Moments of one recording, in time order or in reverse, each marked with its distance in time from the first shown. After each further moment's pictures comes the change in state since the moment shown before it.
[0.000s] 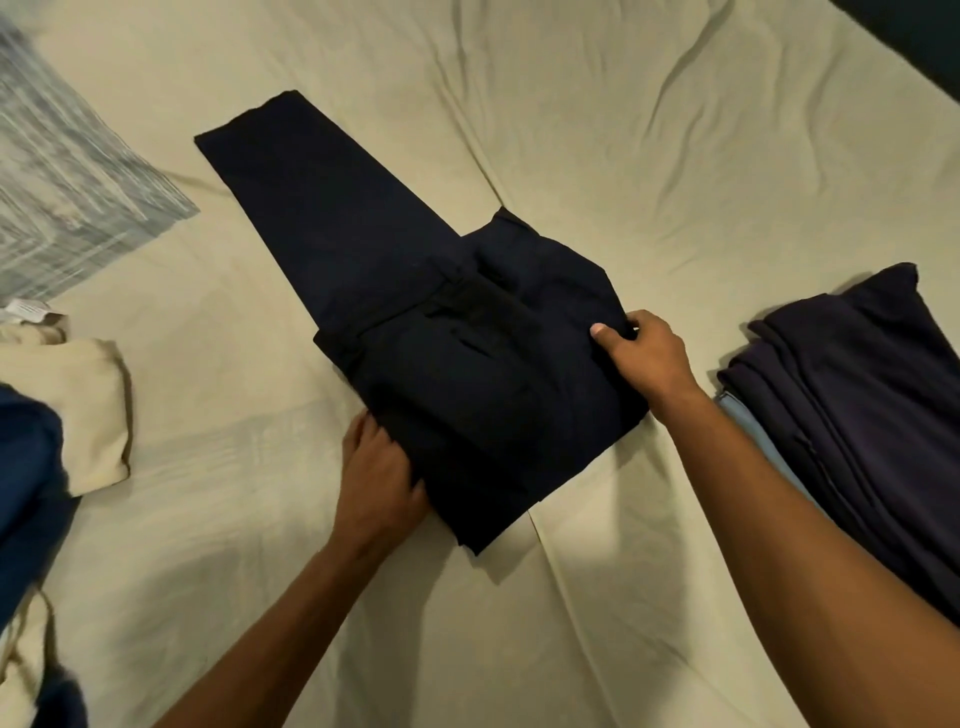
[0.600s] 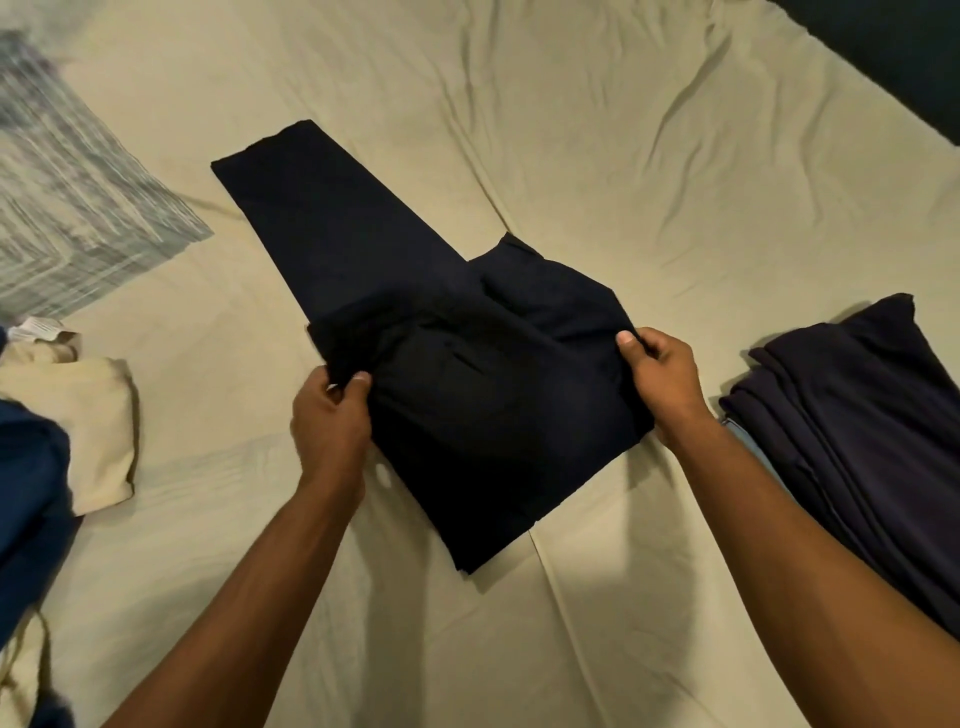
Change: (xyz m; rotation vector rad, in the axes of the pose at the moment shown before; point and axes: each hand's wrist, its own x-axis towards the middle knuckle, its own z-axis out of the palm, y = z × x) left_hand 0.066 -0.009 -0.039 -0.720 0.330 -0.853; right_hand 0.012 0.013 0.001 0.253 0.093 -0.112
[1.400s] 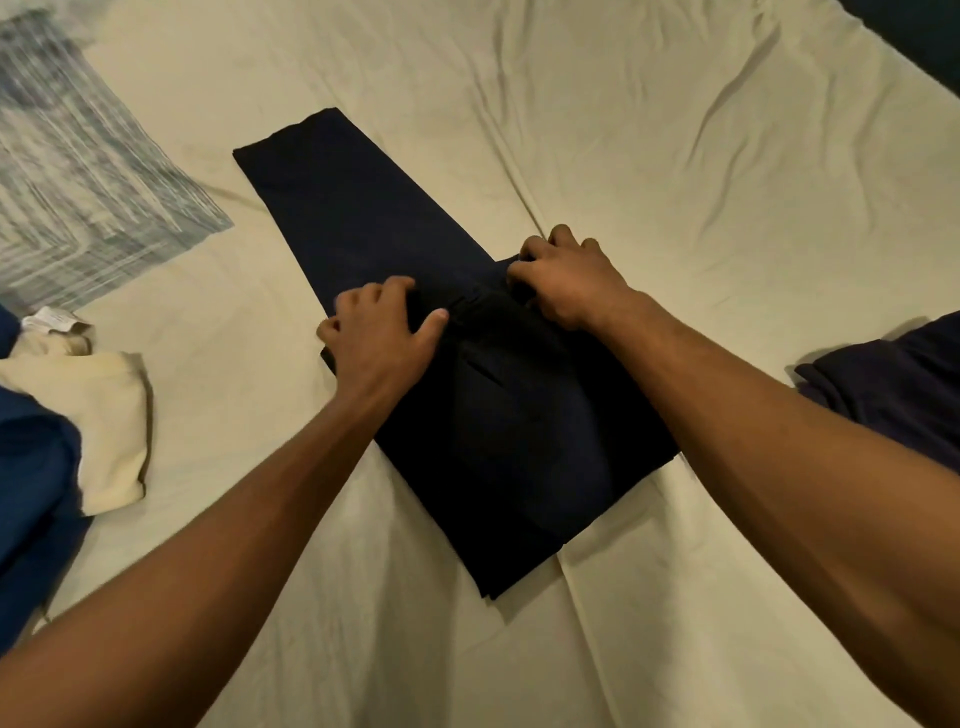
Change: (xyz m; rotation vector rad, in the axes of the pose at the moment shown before) left_hand 0.052 0.055 0.033 0.840 -0.102 0.442; right_hand 0.055 -0.115 0.090 -1.219 -0.395 -0.818
